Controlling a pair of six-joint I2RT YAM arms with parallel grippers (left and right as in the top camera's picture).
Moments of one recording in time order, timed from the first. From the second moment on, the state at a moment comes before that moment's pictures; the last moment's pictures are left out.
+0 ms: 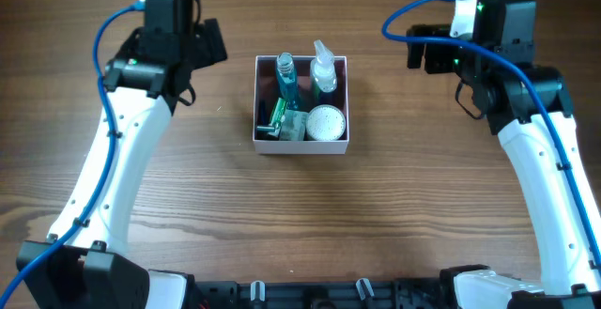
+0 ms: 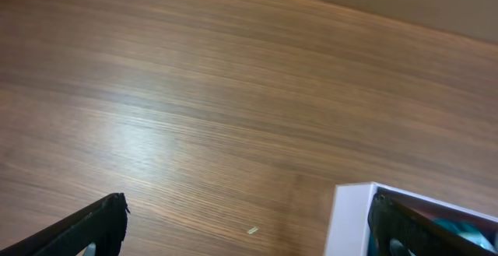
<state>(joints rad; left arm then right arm) -0.16 1.57 1.44 -0.71 -0.27 -0.35 0.13 1.43 1.40 -0.66 0.01 0.03</state>
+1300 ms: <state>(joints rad) -0.14 0.42 0.84 -0.83 -0.13 -0.38 0.13 0.42 0.79 -0.84 0.04 0.20</state>
